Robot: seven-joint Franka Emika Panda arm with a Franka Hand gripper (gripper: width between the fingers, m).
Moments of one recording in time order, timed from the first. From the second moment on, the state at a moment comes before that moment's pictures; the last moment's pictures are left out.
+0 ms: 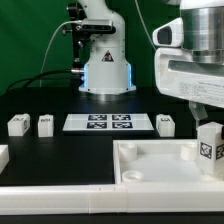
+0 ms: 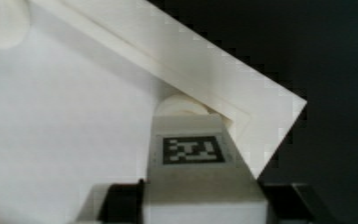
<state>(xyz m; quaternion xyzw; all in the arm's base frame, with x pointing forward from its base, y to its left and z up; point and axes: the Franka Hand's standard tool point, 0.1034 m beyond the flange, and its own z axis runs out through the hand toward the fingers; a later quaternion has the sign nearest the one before) 0.632 0.121 0.091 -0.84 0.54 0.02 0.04</state>
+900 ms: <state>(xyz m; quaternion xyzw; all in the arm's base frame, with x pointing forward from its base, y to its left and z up) 0.627 0.141 0.086 -0.80 0.60 0.03 0.05</state>
